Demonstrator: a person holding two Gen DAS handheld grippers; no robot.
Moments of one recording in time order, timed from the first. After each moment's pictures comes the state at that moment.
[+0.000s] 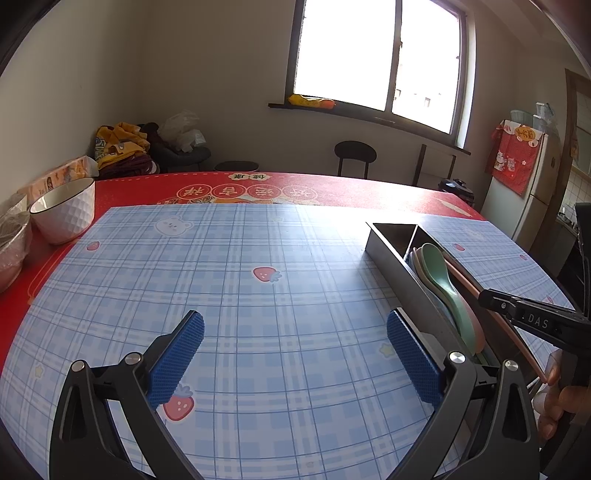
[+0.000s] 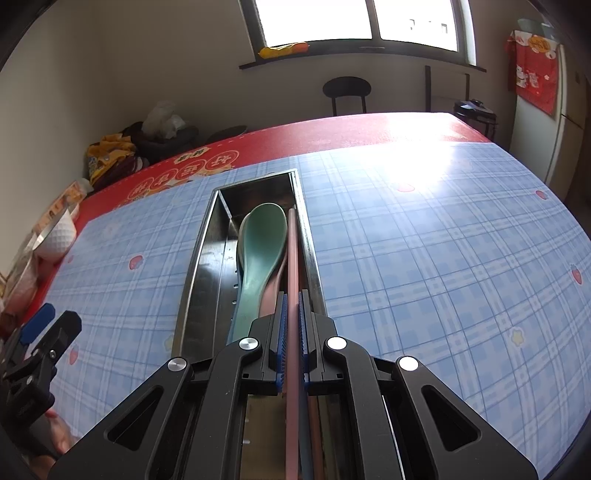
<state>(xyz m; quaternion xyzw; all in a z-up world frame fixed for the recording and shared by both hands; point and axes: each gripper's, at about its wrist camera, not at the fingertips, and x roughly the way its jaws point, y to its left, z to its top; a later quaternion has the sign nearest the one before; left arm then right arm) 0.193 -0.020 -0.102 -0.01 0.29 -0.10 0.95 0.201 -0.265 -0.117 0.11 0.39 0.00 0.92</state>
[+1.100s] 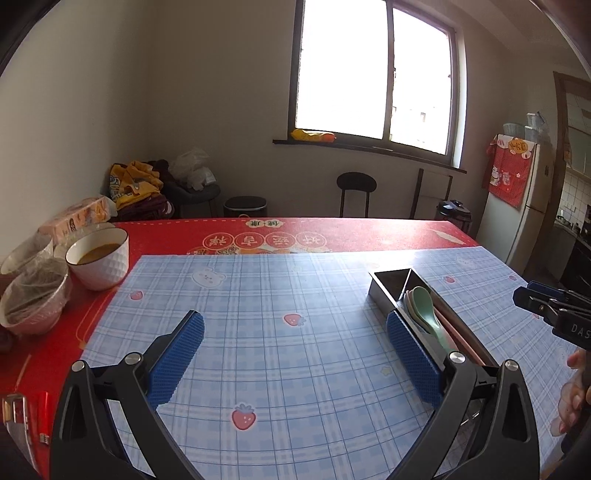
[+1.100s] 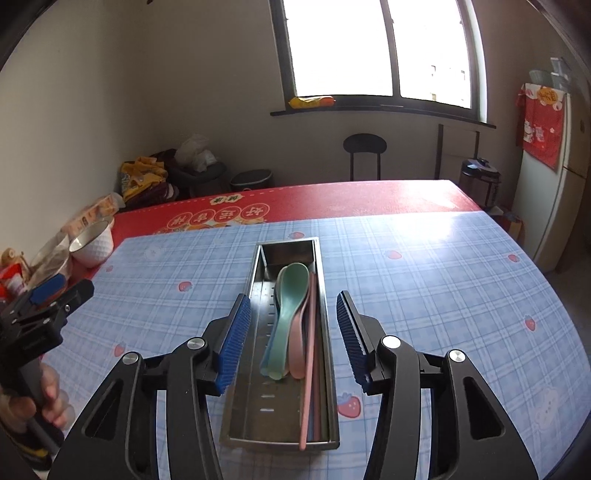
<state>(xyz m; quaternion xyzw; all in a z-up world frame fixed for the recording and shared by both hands) 0.152 0.019 -0.019 0.00 0.23 -0.10 0.97 0.128 -0.257 -0.019 0.06 0.30 0.03 0.95</state>
